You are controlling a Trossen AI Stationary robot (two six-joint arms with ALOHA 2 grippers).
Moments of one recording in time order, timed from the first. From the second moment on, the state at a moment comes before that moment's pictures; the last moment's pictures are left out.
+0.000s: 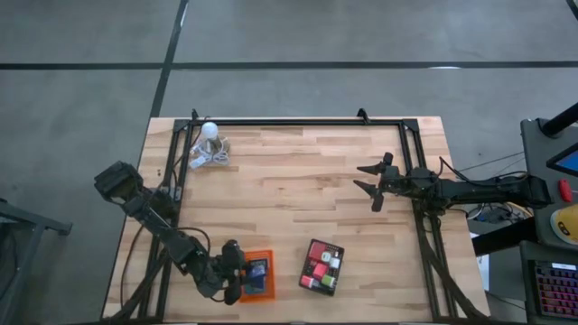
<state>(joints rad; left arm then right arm) -0.83 1.65 0.70 0.13 -0.51 -1.02 -0.11 0.51 0.01 0.42 0.21 0.05</state>
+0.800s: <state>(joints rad) -0.83 1.65 0.70 0.11 -0.51 -1.01 -0.11 0.51 0.01 0.42 0.21 0.05</state>
